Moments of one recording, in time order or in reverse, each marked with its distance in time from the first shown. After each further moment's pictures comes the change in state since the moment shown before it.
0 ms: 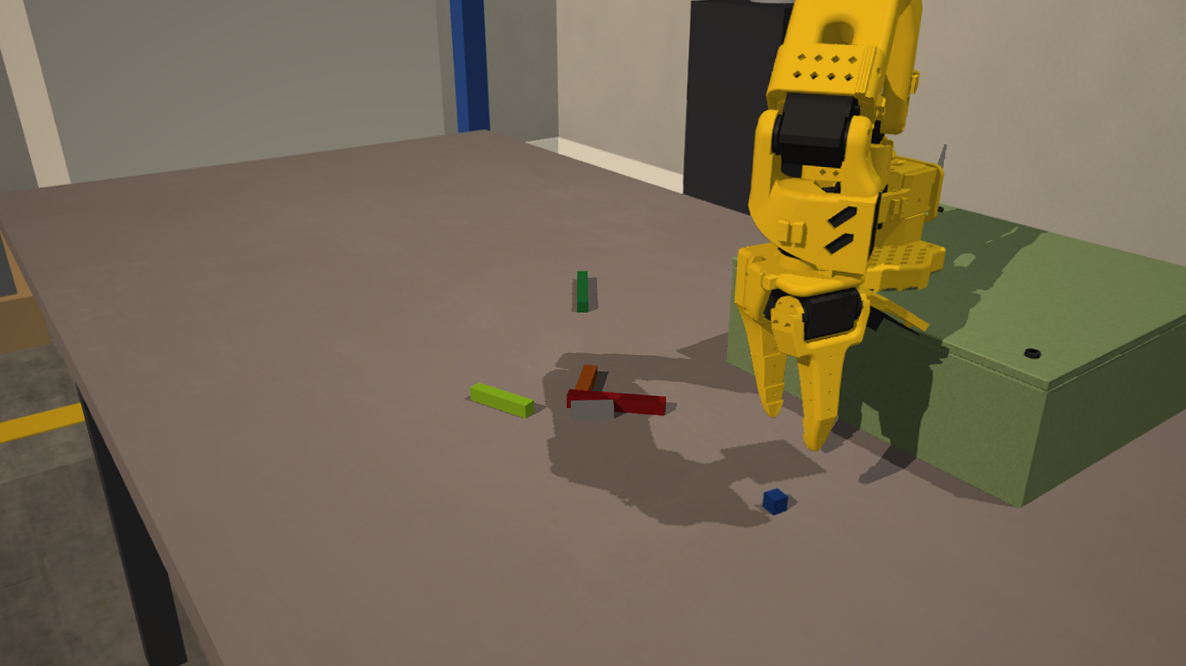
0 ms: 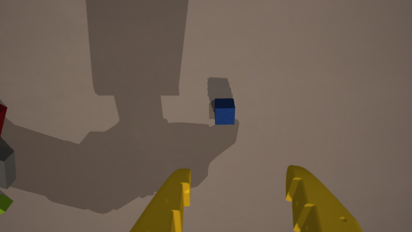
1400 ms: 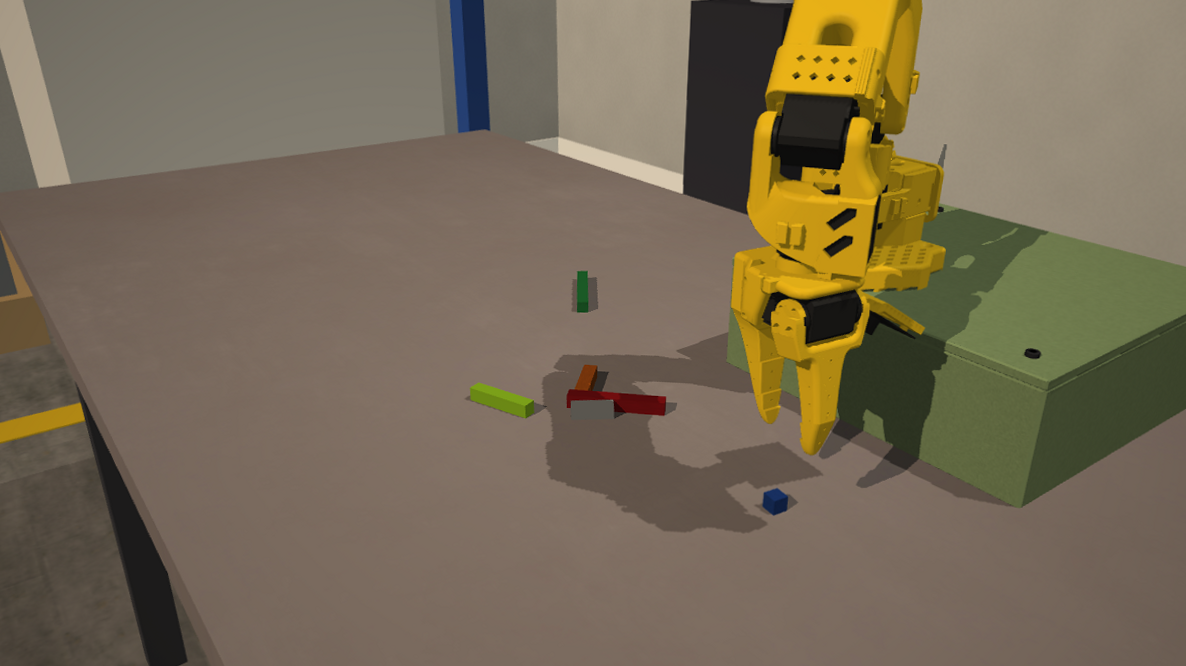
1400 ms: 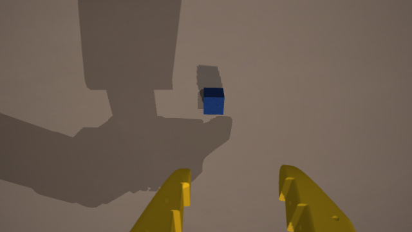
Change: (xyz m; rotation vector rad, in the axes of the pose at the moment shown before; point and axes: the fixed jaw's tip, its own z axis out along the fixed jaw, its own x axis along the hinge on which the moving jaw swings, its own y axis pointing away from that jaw) arm 0.006 -0.005 0.000 0.014 0.016 -0.044
